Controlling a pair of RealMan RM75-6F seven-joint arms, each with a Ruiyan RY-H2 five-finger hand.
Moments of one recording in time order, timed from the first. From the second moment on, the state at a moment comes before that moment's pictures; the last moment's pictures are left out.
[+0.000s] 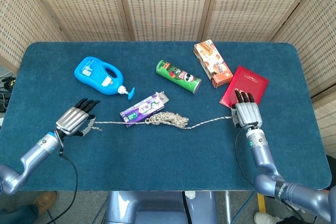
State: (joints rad) left arm -0.68 -1.39 0.10 -1.08 1.58 0.97 -0.24; right arm 0.68 -1.50 0.15 -1.32 -0.85 1.02 -0.50
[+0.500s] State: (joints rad) left arm -0.66 -1.35 0.10 -1.14 1.58 0.98 -0.26; right arm 0.65 -1.47 0.17 -1.37 -0.91 1.03 -0.42
